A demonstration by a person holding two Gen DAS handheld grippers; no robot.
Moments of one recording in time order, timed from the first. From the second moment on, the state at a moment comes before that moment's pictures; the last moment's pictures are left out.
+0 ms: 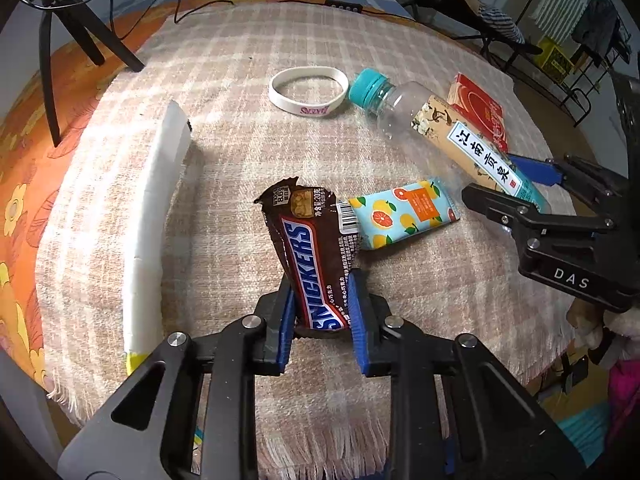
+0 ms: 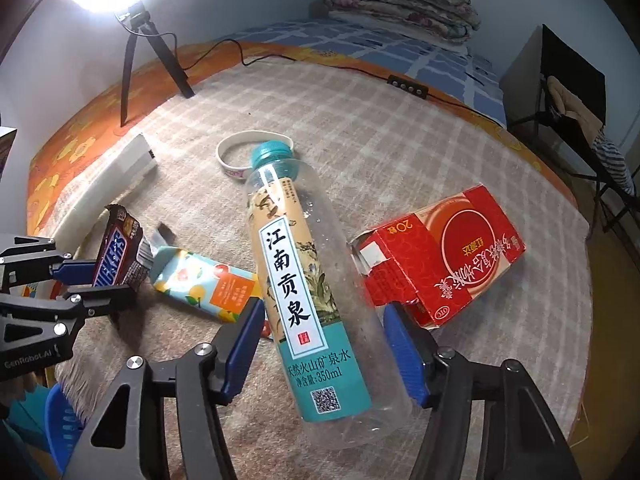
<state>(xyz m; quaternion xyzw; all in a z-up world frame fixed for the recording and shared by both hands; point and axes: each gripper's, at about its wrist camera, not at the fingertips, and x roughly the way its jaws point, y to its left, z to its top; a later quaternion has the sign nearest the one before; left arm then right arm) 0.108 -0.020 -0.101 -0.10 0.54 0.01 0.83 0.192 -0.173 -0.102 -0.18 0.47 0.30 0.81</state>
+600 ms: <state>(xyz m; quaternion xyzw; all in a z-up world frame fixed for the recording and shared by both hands) 0.083 -0.024 -0.074 -0.09 0.52 -0.01 0.85 0.175 -0.181 -0.097 -0.16 0.48 0.35 0.79</state>
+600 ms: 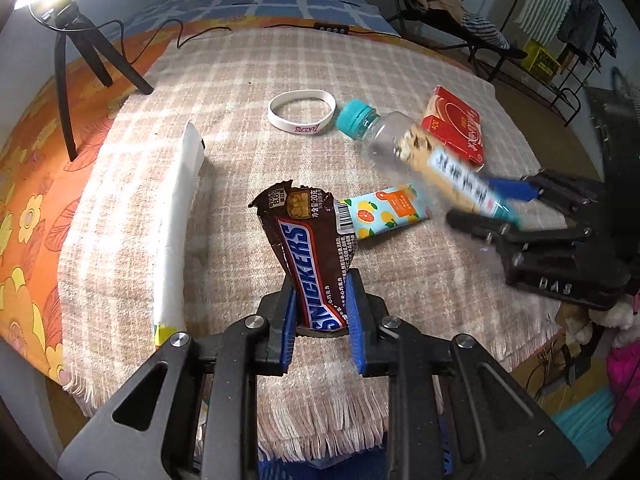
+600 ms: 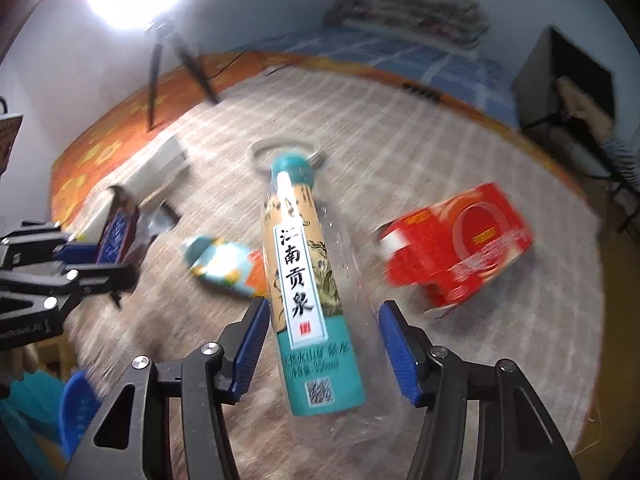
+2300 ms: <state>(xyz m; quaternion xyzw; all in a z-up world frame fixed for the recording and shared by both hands) -0.085 -0.055 -0.090 -0.08 0.56 -0.08 0.82 -0.035 -0.212 -0.069 -0.16 0.43 0.44 0.77</state>
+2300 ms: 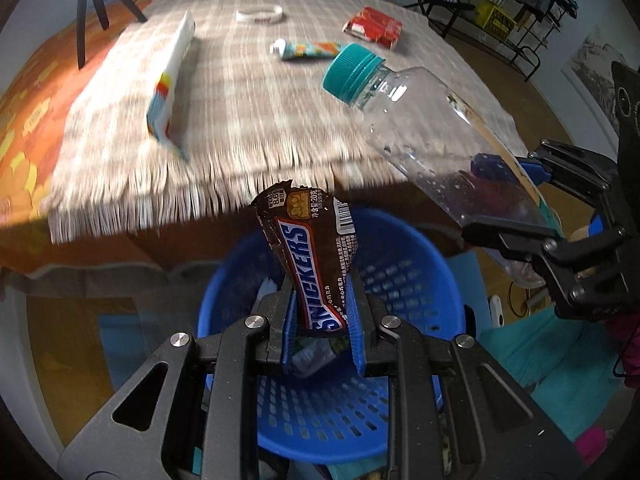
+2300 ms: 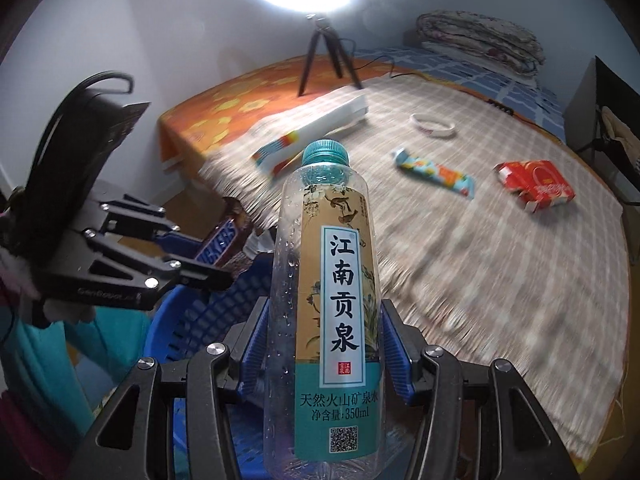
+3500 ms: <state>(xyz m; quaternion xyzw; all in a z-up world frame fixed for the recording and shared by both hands) -0.112 -0.020 -0.111 -0.11 0.58 -0.05 0.80 -0.076 -0.191 -0.141 -0.20 0.50 0.46 0.71</state>
